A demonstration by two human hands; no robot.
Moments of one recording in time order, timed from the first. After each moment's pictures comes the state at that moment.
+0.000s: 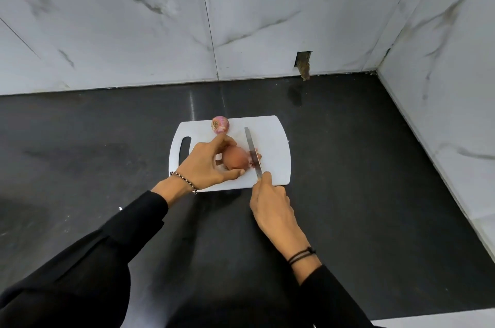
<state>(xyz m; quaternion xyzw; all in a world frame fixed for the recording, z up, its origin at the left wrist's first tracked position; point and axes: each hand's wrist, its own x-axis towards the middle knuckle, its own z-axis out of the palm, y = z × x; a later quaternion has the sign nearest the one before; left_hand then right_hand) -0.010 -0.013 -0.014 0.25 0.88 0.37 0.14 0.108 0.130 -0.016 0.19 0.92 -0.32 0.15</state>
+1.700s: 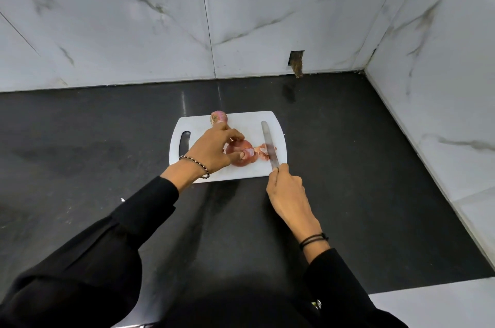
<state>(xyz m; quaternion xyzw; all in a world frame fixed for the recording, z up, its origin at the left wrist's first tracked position) -0.011 0.003 -0.002 0.29 0.92 0.25 0.10 0.124 0.152 -0.016 0.25 0.90 -0.35 0.11</state>
